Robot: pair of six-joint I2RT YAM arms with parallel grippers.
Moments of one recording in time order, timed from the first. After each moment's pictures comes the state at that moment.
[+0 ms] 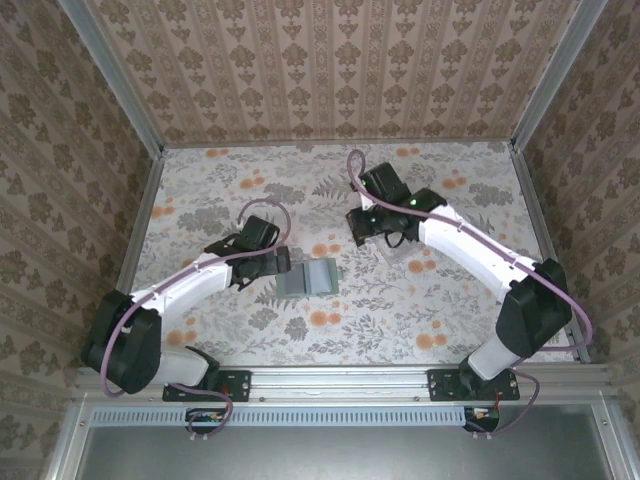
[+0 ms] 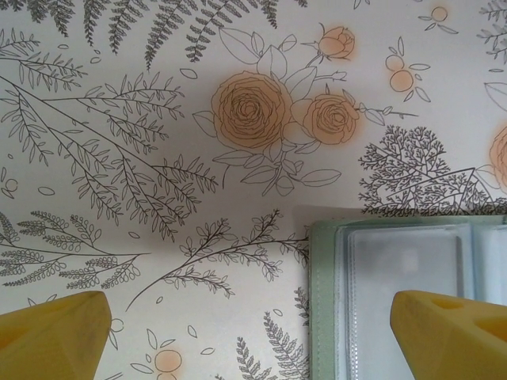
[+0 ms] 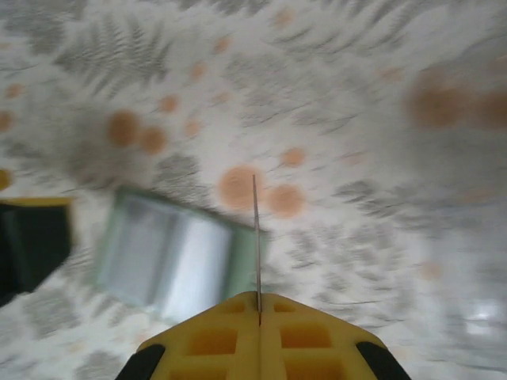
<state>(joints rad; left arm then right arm) -0.57 1.35 0.78 -0.52 -0.21 -0.56 0.59 1.57 1.26 -0.57 -0.14 0.40</state>
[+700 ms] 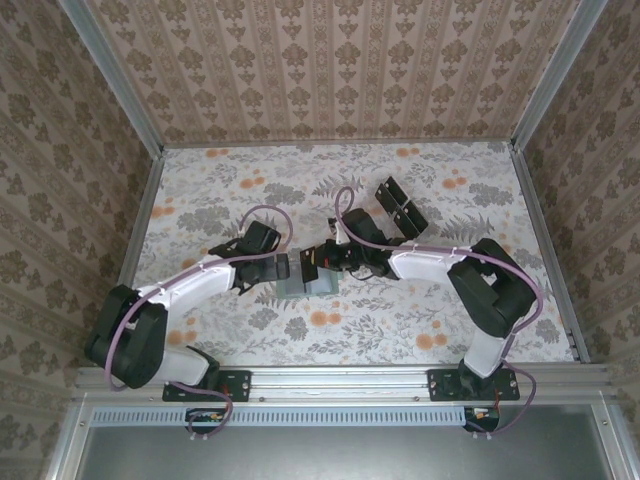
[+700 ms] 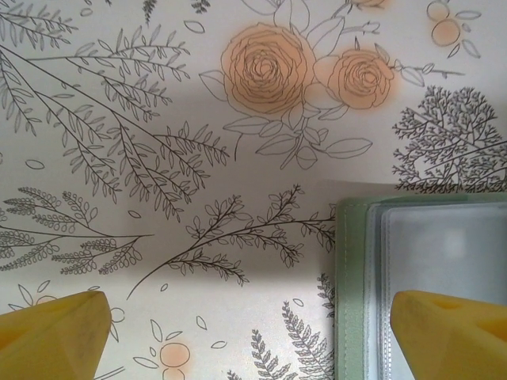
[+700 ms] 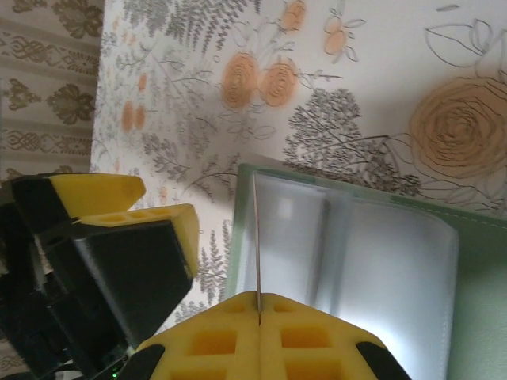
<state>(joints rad) -0.58 1.39 0.75 -0.50 -0.21 -0.56 0.67 1.77 0.95 0.12 -0.41 0.81</state>
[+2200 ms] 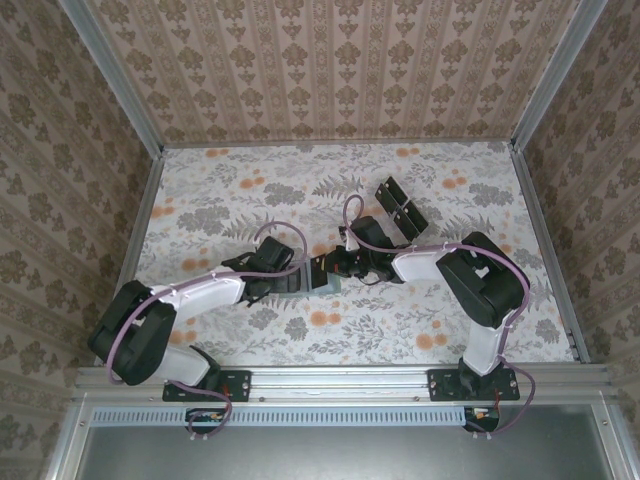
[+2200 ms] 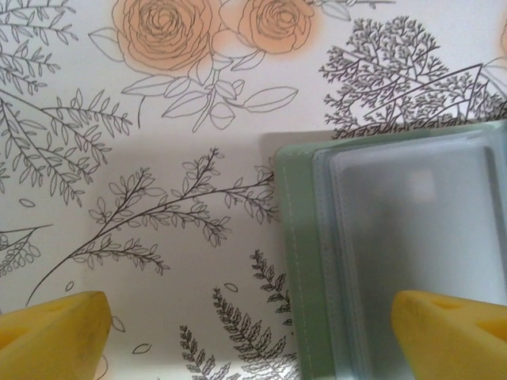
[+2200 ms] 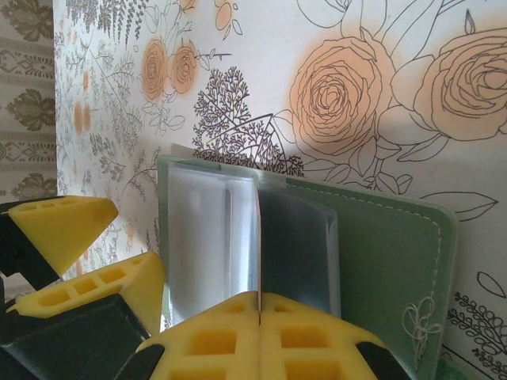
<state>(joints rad) -0.70 1.40 0.65 -0.34 -0.23 -0.56 0.62 1.83 0.86 0.23 -0.45 0.82</state>
